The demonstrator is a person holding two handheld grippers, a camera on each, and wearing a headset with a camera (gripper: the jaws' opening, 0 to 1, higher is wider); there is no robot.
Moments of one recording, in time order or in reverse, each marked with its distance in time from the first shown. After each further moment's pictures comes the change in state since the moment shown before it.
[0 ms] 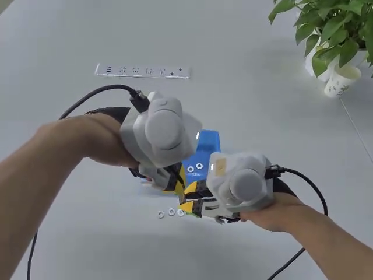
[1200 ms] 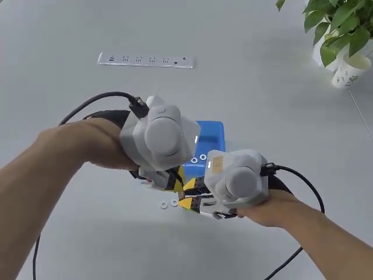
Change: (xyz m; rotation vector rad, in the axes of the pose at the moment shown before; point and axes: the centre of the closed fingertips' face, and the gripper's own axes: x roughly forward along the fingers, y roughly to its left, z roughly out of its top) left arm 0.011 -0.005 -0.012 -0.018 0.010 0.025; right arm 0.016 0.004 -0.008 0.008 0.002 0.019
